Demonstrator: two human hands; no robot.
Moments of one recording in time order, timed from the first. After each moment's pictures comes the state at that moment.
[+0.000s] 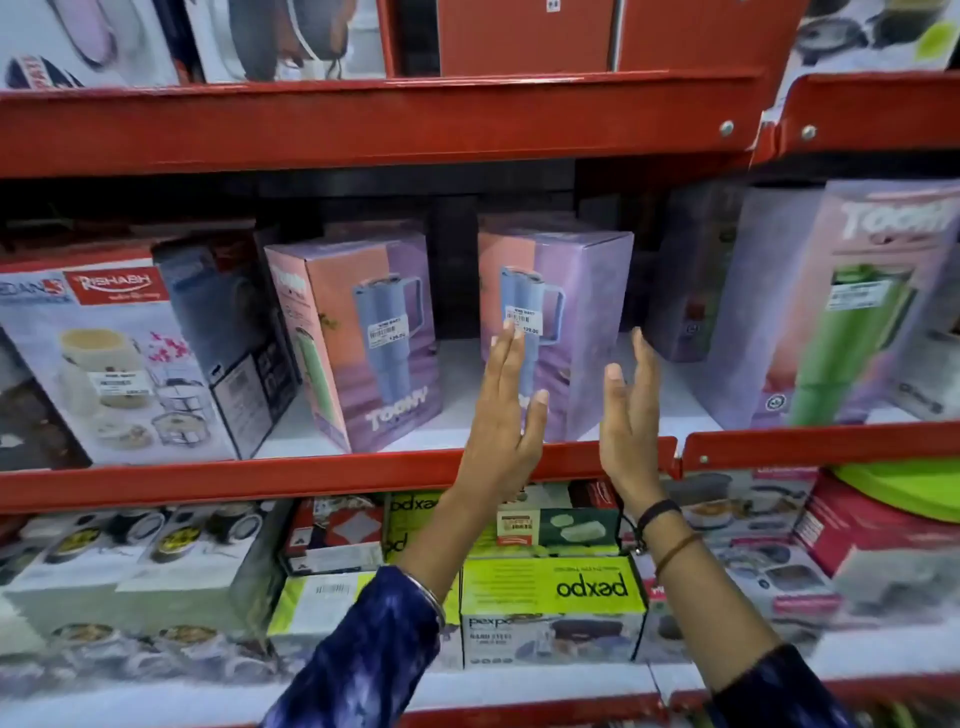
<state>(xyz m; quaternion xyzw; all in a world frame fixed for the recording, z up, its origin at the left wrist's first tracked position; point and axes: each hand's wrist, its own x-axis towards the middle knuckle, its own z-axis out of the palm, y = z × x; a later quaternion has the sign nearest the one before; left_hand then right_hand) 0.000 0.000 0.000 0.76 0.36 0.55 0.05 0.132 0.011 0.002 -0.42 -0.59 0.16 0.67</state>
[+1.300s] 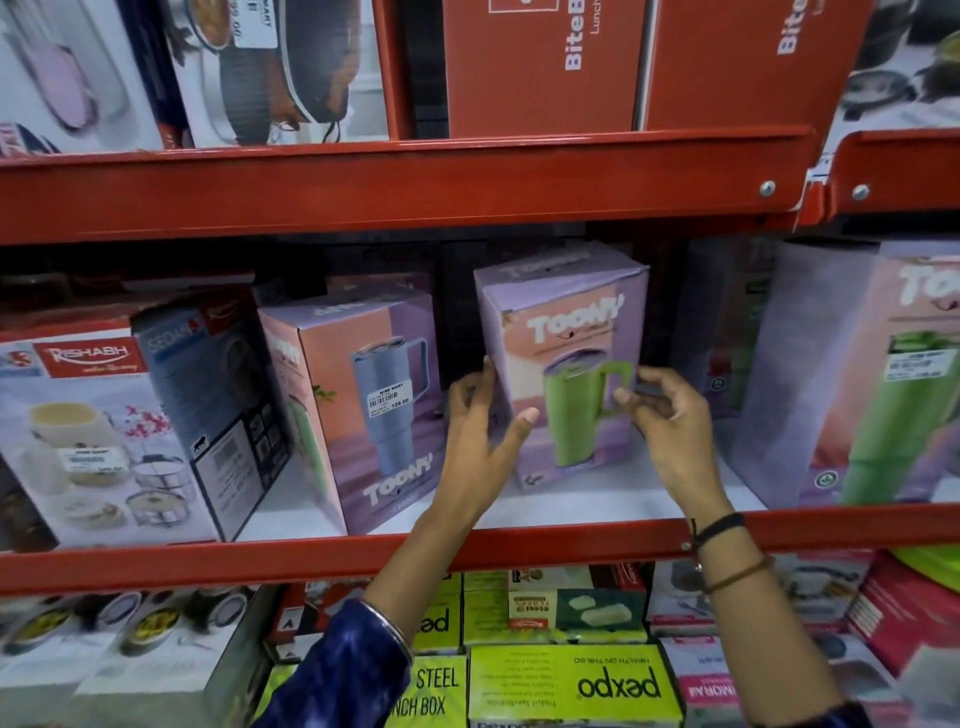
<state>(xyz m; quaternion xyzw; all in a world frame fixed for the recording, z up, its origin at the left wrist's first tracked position) -0.036 0.051 0.032 0.68 0.48 0.53 0.16 0.166 0.074 0.040 -0.41 -0.59 0.25 0.65</state>
